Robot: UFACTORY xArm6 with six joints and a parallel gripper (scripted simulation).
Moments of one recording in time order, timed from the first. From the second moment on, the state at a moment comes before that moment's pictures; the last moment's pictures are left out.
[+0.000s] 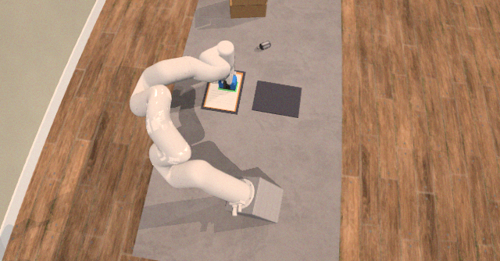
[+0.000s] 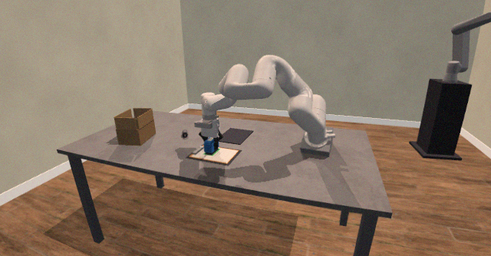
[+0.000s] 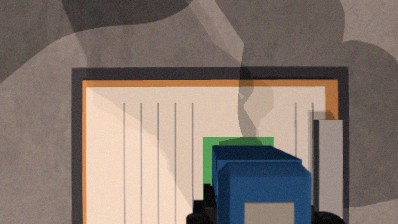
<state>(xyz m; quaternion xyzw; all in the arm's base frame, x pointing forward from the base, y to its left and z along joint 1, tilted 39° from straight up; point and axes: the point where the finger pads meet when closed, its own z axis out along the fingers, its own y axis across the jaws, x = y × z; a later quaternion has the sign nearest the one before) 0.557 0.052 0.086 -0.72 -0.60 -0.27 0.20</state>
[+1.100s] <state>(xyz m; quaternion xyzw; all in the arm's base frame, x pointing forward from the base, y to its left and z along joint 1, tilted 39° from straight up) 0.551 0.035 0.107 -0.72 -0.60 -0.27 0.20</state>
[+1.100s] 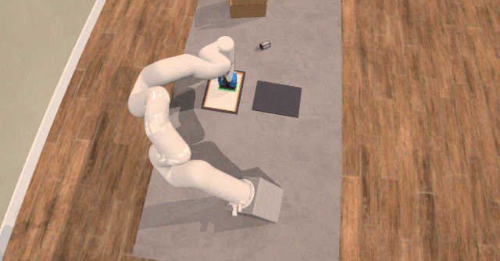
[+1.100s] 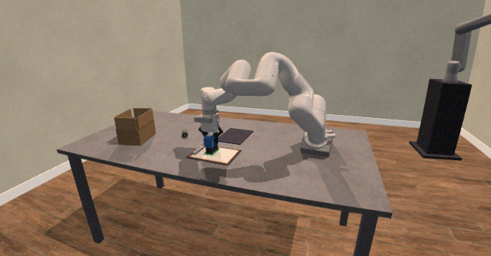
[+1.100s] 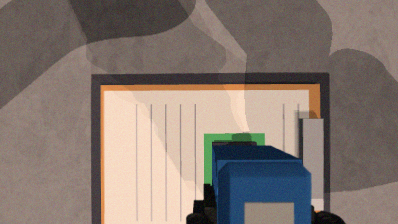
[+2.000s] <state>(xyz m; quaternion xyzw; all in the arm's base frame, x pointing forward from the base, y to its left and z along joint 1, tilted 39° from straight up) 0.507 -0.103 0.035 -0.78 -0.53 -0.25 0.23</state>
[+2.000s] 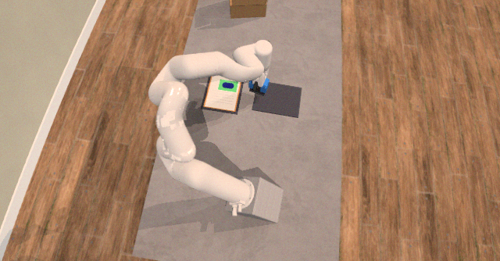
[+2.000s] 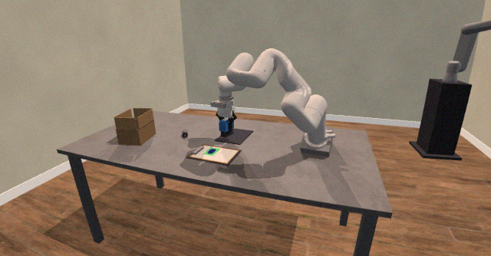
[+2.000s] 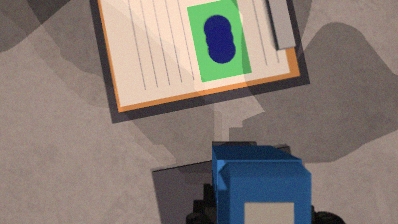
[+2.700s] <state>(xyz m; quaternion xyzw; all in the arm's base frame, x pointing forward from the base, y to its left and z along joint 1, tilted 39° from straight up) 0.488 -0.198 -0.046 -0.78 -0.53 -0.25 0.23</state>
